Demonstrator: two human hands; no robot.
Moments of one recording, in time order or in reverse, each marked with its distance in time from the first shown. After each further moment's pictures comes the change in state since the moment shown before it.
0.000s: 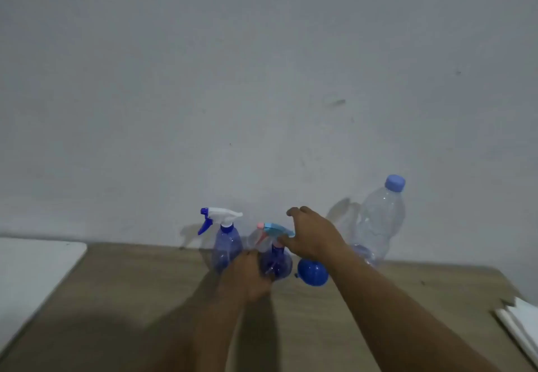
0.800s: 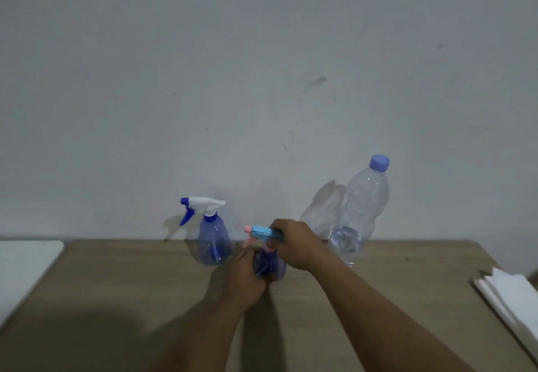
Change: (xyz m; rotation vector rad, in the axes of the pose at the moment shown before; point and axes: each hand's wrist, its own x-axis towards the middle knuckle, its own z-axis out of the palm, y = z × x) left_hand -0.001 0.004 0.044 -0.283 0.032 -0.008; right_hand -0.009 0.019 0.043 0.306 -0.050 0.058
